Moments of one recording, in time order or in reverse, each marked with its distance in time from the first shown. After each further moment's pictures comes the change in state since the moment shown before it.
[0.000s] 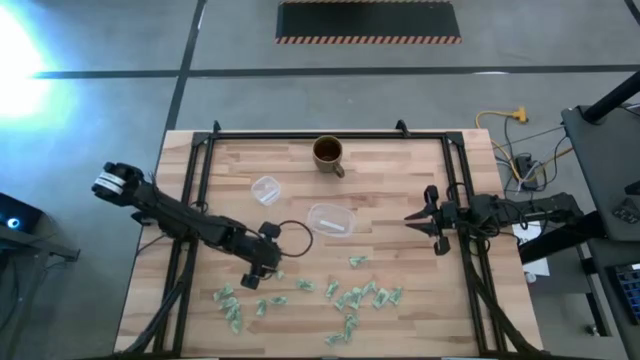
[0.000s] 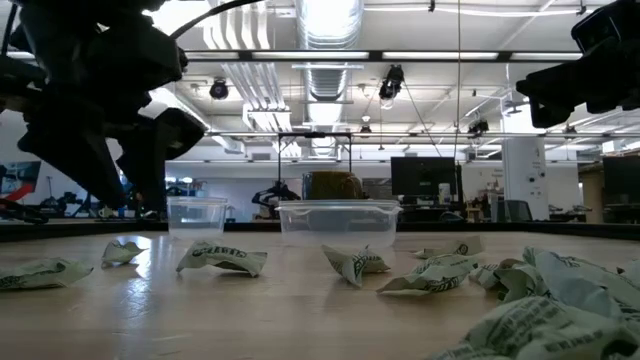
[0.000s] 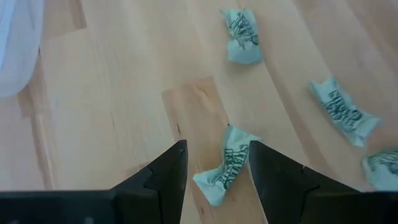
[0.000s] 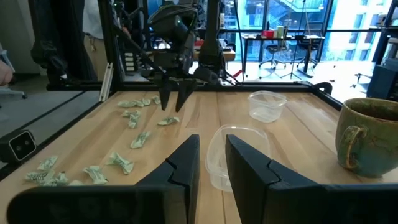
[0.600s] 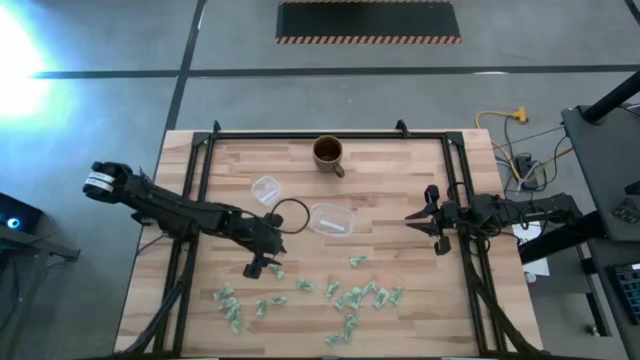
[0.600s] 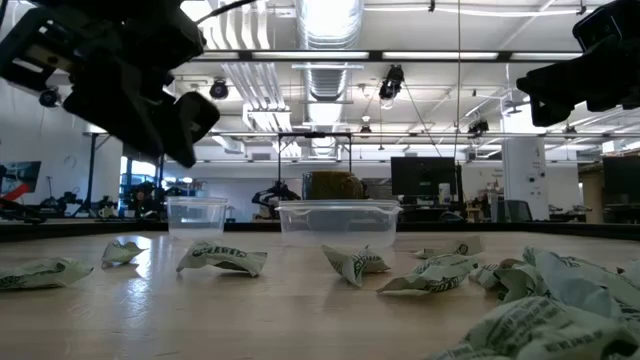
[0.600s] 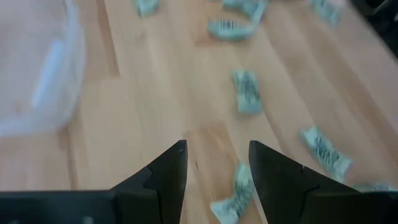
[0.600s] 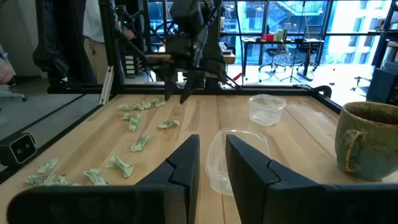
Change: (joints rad) left arm 0.131 -0.102 -0.002 0.037 0.151 0.025; right arm 0.000 -0.018 0.000 -0.002 -0.001 -0.003
